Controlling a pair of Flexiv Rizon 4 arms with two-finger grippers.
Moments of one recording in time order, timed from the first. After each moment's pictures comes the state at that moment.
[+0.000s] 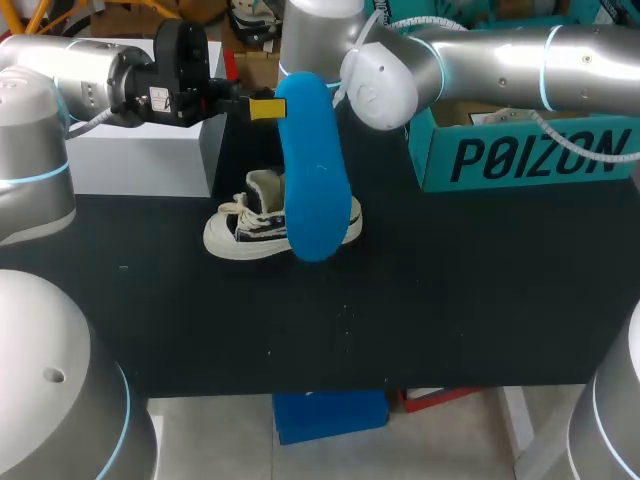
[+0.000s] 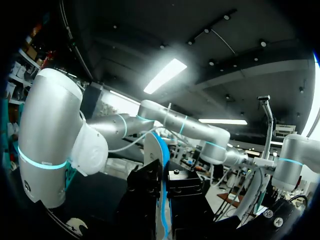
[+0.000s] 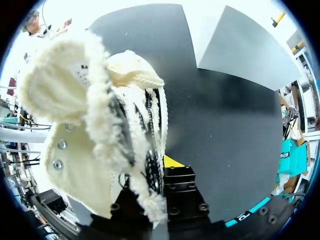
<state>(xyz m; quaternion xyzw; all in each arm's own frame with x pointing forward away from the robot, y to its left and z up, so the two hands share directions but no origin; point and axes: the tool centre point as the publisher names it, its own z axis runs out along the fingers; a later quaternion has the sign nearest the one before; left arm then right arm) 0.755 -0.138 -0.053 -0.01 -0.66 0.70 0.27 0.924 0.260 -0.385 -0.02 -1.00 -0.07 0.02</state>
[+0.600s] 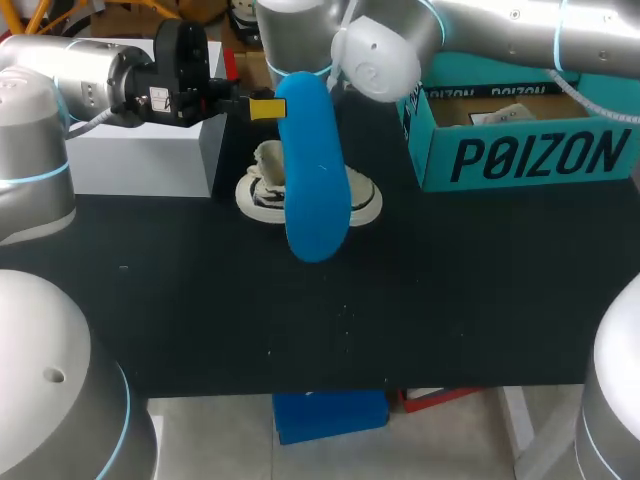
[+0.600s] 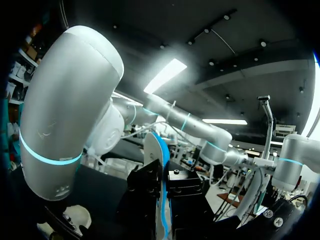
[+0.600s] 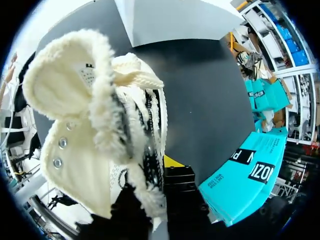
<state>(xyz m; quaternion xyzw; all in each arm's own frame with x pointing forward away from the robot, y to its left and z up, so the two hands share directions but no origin) 0.755 -0.138 -0.053 -0.01 -0.66 0.70 0.27 0.946 0.210 -0.337 -0.24 -0.97 0.03 -0.09</state>
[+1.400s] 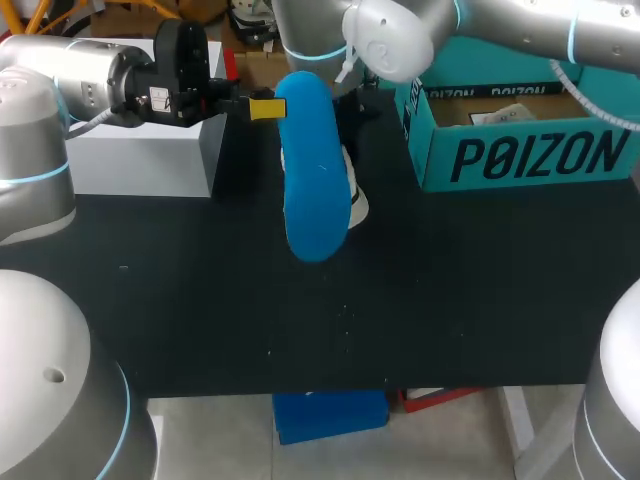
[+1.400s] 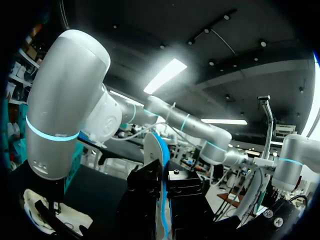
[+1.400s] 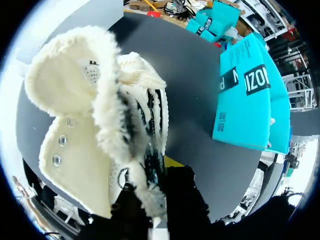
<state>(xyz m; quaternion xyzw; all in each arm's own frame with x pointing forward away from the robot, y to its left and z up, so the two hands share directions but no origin) 0.755 -0.138 -0.053 -0.01 -0.66 0.70 0.27 0.940 0.177 -0.329 -0.59 -0.80 0.03 -0.08</state>
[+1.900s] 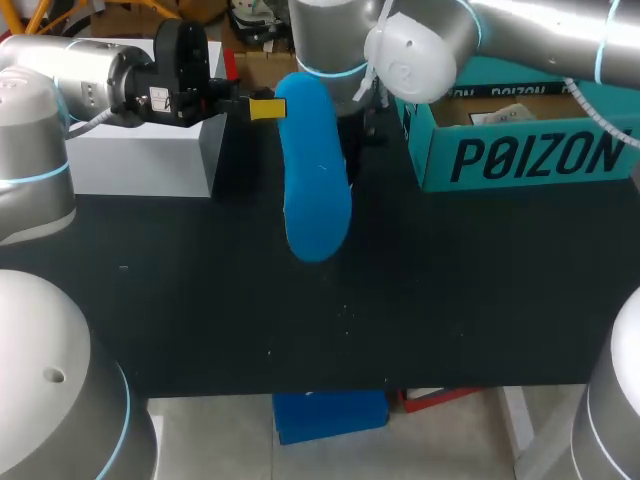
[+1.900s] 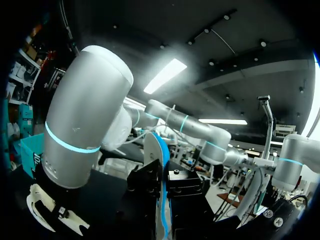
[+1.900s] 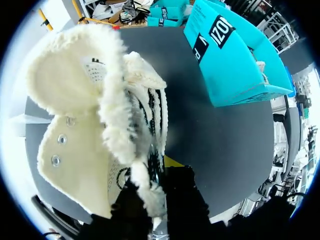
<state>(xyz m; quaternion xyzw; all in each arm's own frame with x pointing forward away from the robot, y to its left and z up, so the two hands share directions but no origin) 0.755 -0.138 -0.053 -0.01 -0.66 0.70 0.27 0.912 0.180 -0.336 -0.74 -0.66 -0.02 -0.08</state>
